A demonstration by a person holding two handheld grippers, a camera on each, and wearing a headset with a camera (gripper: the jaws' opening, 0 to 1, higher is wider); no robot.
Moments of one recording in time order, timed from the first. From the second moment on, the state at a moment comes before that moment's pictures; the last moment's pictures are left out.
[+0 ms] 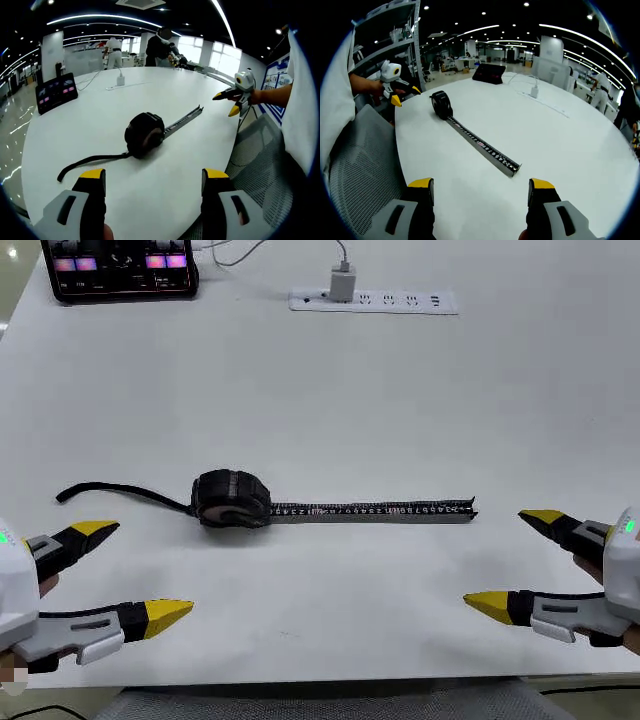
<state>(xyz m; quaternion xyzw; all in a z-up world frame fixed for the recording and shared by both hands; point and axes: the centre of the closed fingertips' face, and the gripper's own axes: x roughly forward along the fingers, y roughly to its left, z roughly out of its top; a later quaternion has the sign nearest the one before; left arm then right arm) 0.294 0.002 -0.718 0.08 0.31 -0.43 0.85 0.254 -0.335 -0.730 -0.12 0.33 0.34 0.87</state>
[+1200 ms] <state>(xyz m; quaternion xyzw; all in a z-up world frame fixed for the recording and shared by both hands) 0.286 0.004 -0.730 0.08 0.31 -0.40 0.86 0.244 -0.335 -0.750 -0.10 0.35 0.34 0.87</state>
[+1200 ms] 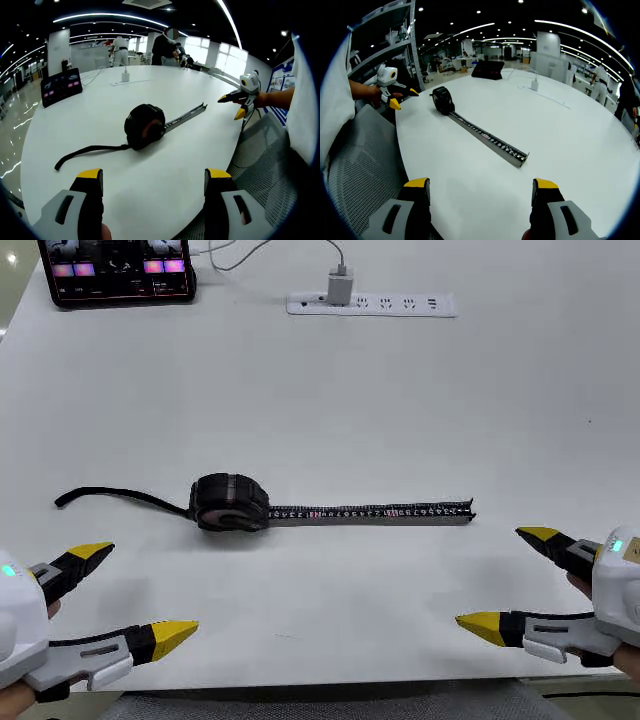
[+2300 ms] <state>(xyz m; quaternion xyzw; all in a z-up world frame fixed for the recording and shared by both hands) 0.286 0.003 -0.728 0.08 0.31 -0.40 0.86 0.242 -0.329 -0.746 -0.11 0.35 0.34 0.87</state>
